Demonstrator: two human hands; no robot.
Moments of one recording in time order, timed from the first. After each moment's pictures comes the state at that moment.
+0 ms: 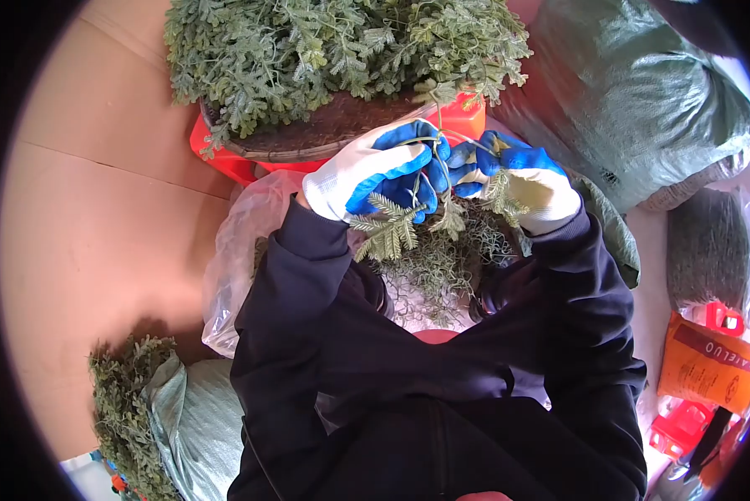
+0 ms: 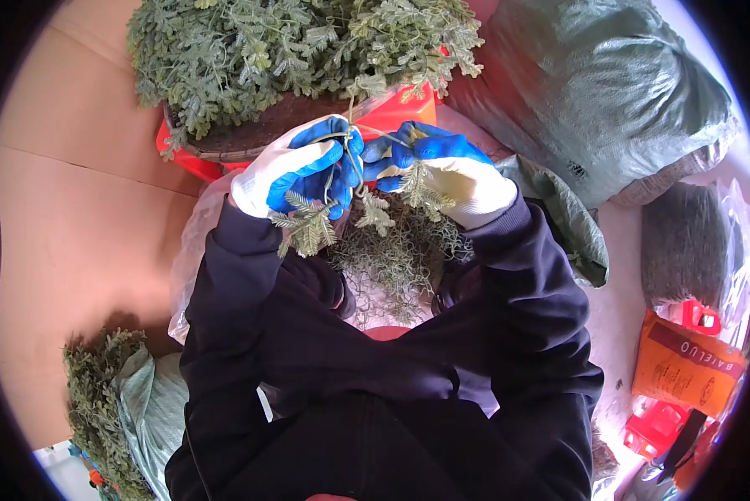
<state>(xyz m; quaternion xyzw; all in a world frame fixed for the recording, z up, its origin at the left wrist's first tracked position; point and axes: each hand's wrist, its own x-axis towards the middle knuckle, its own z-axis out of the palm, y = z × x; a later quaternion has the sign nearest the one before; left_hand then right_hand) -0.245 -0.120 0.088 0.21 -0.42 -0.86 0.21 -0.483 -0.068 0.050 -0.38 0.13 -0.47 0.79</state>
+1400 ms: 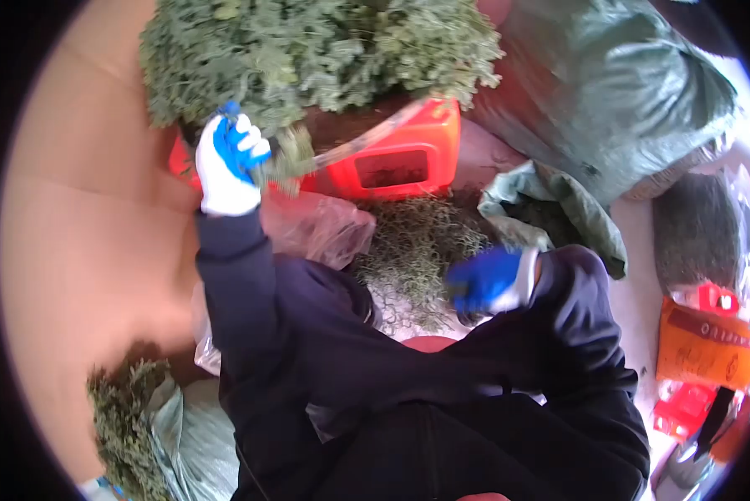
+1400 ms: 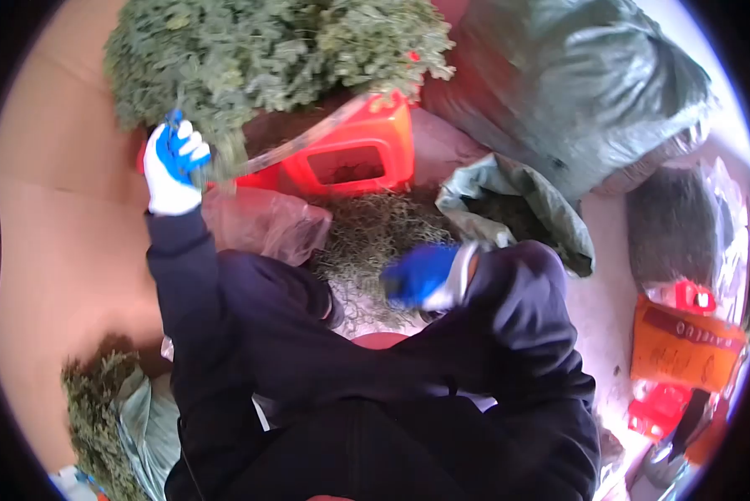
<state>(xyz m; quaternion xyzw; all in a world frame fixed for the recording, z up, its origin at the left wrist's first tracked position) -0.134 -0.209 0.061 0.17 -0.28 -0.79 0.51 -0.497 -0.006 0.011 -0.81 0.29 0.05 0.51</state>
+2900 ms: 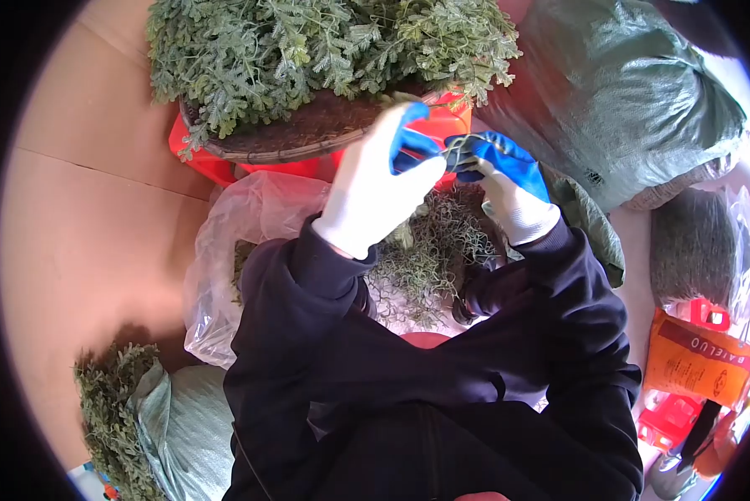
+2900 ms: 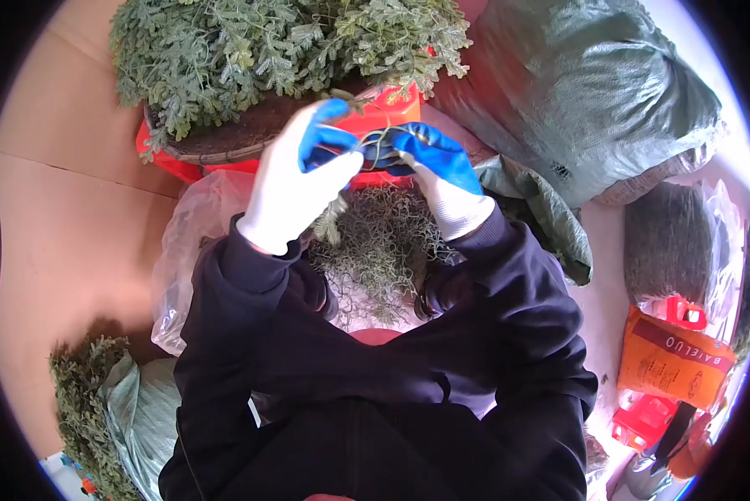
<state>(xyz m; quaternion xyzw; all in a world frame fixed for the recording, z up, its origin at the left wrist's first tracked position) -0.274 -0.093 0.083 0.39 -0.66 -0.53 0.37 -0.473 -0.062 0.041 -0.48 0.39 -0.54 0.56</state>
